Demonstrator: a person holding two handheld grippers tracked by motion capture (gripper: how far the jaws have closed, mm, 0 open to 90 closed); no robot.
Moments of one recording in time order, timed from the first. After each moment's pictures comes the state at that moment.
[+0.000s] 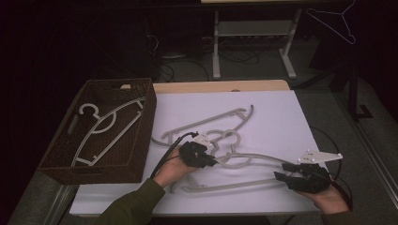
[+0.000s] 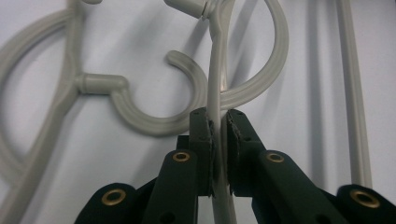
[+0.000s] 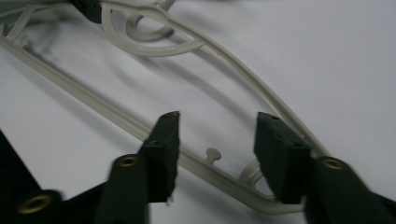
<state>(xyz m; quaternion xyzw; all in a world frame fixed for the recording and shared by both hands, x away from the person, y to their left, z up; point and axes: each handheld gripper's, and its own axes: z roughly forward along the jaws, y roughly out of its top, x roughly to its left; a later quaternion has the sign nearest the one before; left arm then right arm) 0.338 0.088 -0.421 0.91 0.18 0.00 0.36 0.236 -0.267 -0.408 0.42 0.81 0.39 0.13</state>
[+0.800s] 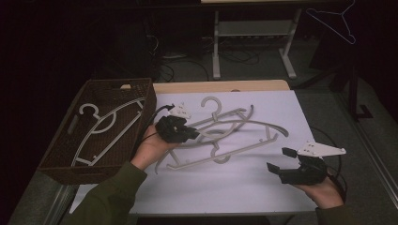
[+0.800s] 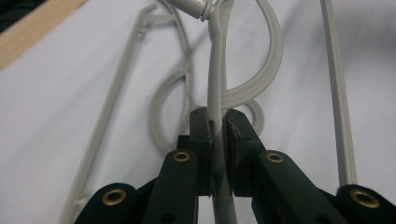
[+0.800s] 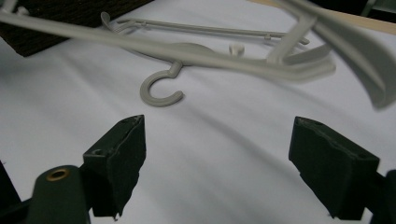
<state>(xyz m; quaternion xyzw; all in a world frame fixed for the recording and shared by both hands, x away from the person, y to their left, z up) 0.356 0.138 -0.322 0.89 0.22 0.09 0.37 0.244 -0.254 -0.386 0.40 0.78 0.45 0.16</state>
